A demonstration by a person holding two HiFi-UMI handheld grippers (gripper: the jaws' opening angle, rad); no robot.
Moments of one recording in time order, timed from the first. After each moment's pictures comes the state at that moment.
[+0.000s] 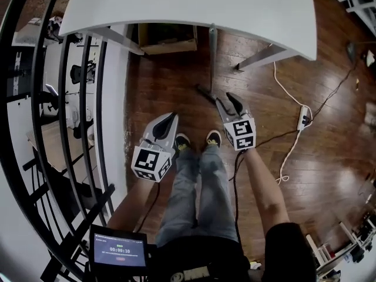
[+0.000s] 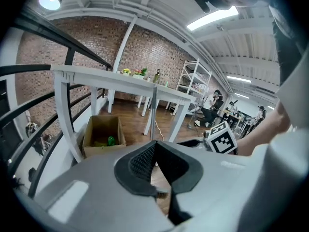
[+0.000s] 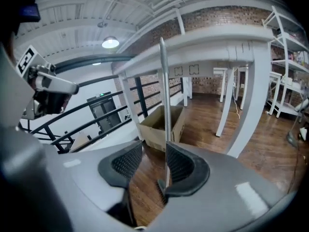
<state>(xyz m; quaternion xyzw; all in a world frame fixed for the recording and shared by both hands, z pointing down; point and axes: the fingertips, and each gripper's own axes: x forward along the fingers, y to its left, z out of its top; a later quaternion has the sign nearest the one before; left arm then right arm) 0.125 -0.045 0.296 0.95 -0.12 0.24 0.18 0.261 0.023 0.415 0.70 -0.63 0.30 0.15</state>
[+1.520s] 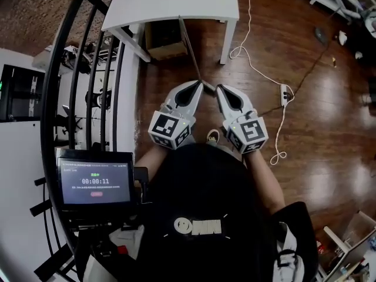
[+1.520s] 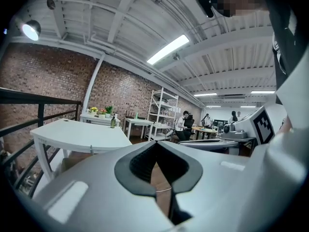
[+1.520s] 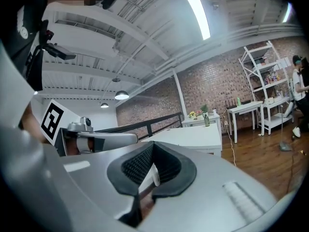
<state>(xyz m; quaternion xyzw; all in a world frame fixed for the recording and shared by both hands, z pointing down) 0.121 0.167 -0.013 0.99 -0.01 0.07 0.09 0.149 0.210 0.001 0.76 -0.64 0.12 -0.03</state>
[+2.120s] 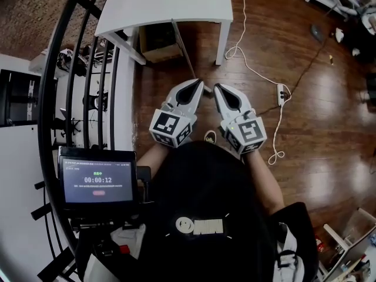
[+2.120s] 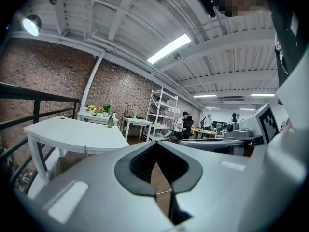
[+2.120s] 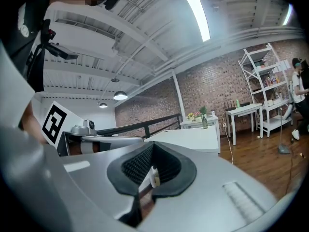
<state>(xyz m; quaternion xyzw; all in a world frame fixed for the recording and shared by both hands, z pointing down) 0.138 0.152 -0.032 0.99 0.00 0.06 0.11 0.153 0.191 -0.029 0.76 -0.63 0.11 -0.03</state>
